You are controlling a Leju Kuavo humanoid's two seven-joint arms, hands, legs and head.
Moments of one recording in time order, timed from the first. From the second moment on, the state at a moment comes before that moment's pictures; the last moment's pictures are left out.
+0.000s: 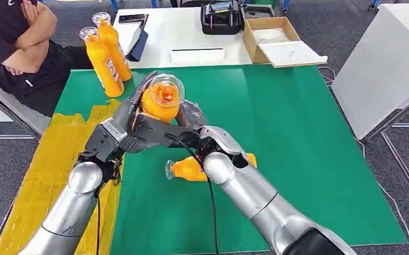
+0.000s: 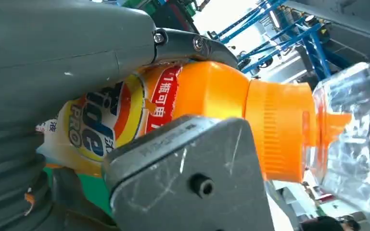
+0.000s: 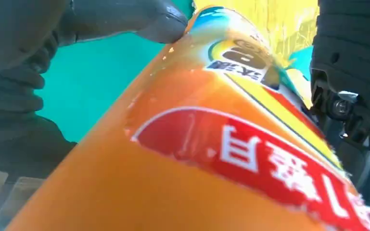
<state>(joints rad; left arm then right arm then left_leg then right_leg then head) -0.43 0.02 -0.29 -1.45 -0.21 -0.18 -0.32 -0.73 0.23 0.78 -1.00 0.60 0.19 0.18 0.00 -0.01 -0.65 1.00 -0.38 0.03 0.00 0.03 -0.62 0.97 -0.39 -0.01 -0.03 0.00</state>
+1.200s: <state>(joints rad) -0.44 0.02 -0.28 -1.42 -0.14 -0.18 -0.35 -0.73 0.23 0.77 -0.99 0.61 0.19 0.15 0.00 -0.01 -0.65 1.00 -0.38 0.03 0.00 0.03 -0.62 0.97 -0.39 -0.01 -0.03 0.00</state>
